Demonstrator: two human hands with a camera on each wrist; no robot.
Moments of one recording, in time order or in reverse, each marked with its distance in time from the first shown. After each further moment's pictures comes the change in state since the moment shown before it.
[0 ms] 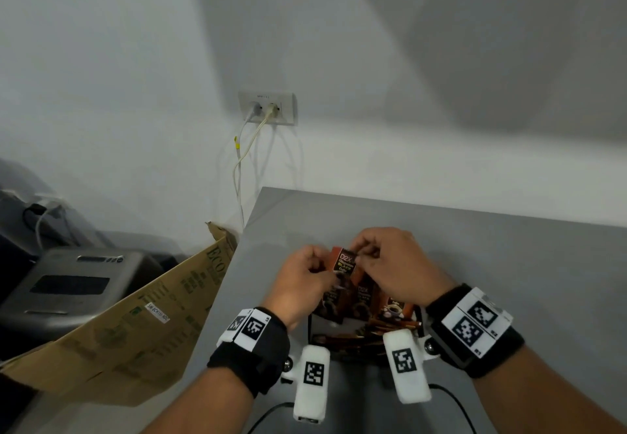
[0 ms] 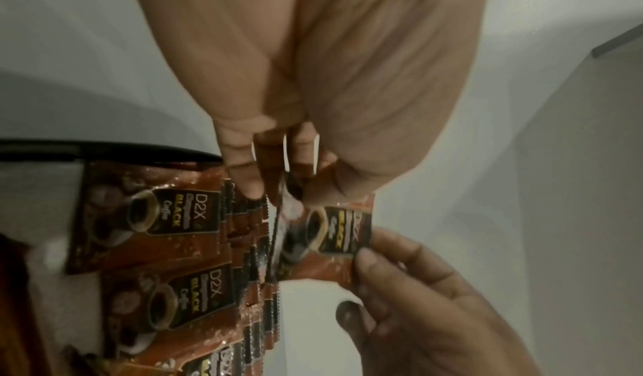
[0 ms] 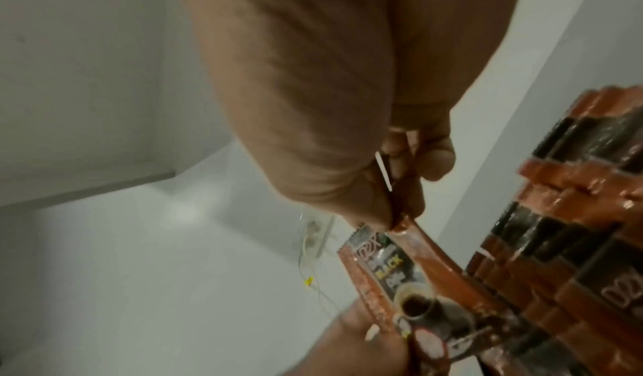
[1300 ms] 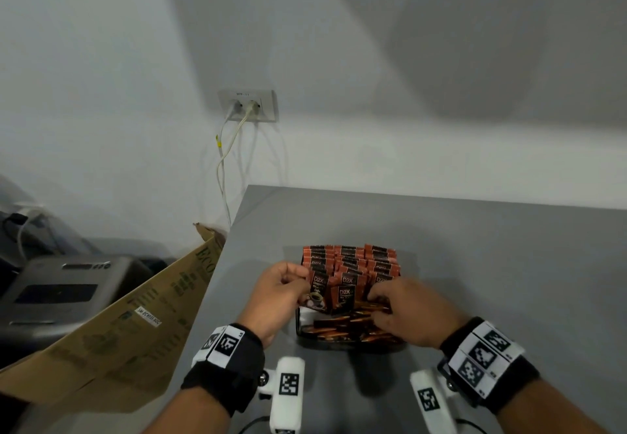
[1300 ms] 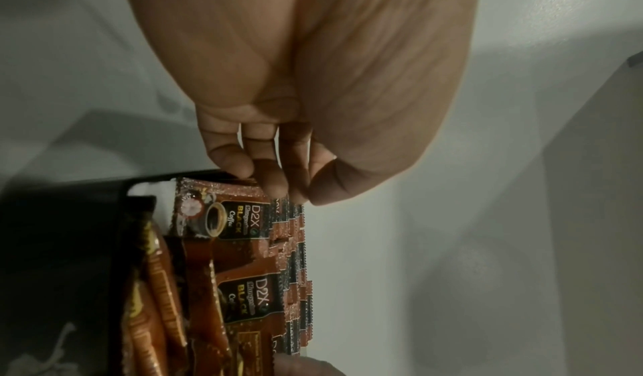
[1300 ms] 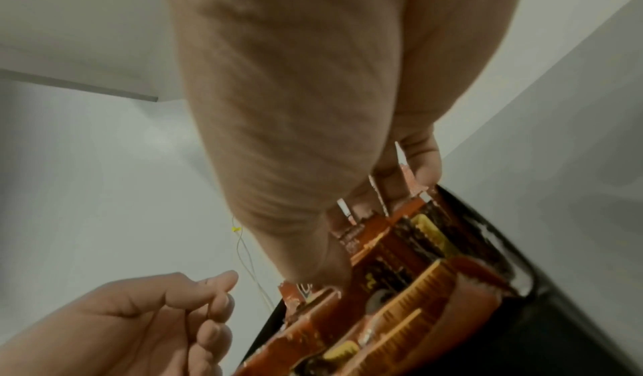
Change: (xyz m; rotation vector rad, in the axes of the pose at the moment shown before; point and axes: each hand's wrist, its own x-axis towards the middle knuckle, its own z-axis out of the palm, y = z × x) left_hand -0.020 -0.022 -0.012 0.028 0.021 -0.108; right_hand -0.062 0.058 0.008 -0.389 -0.292 0.007
